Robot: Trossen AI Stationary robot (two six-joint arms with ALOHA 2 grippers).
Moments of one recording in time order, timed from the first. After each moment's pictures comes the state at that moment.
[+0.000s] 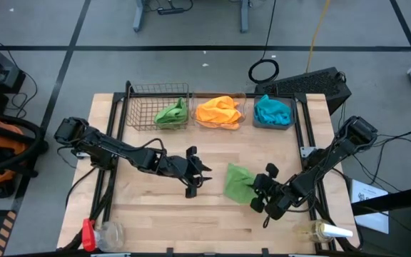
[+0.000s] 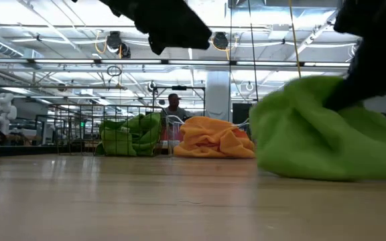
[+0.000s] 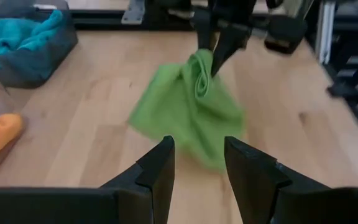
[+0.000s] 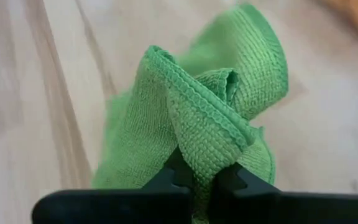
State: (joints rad) left arm -0.26 1.57 1.00 0.06 -0.21 -0.14; right arm 0.72 1.46 0.73 -0.41 0.75 1.05
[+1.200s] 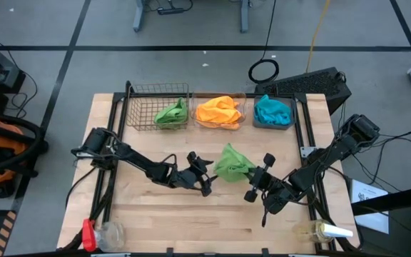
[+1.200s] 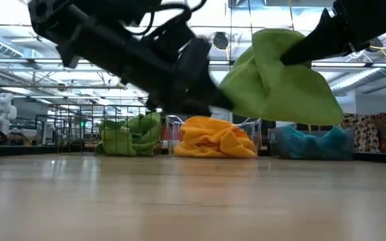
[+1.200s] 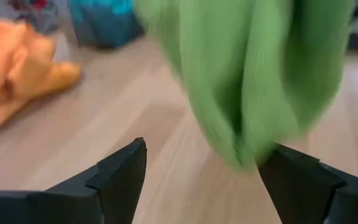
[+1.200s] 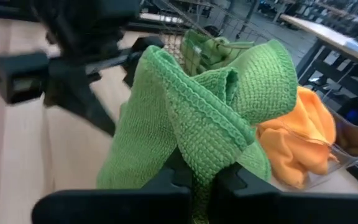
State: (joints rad) left arm -0.30 1.91 0.89 0.56 -0.60 -0.34; right arm 0.66 1.41 0.73 -0.16 1.10 0.55
